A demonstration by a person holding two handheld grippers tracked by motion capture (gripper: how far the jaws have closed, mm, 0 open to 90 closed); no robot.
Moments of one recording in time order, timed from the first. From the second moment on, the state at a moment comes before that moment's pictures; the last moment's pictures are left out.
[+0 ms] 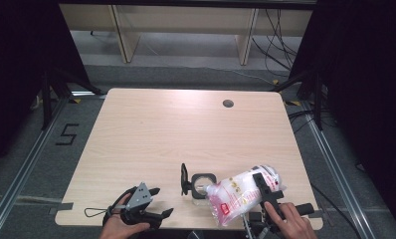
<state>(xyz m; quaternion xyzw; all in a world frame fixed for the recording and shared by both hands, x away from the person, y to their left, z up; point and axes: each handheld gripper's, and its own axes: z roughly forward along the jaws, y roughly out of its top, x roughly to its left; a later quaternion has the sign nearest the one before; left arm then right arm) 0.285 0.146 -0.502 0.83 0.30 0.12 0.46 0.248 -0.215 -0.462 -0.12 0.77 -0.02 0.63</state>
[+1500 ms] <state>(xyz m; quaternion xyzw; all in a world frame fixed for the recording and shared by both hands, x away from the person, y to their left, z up) 0.285 0.146 -0.502 0.83 0.30 0.12 0.46 0.249 -0.218 -0.446 -0.16 0.73 -0.06 0.66</state>
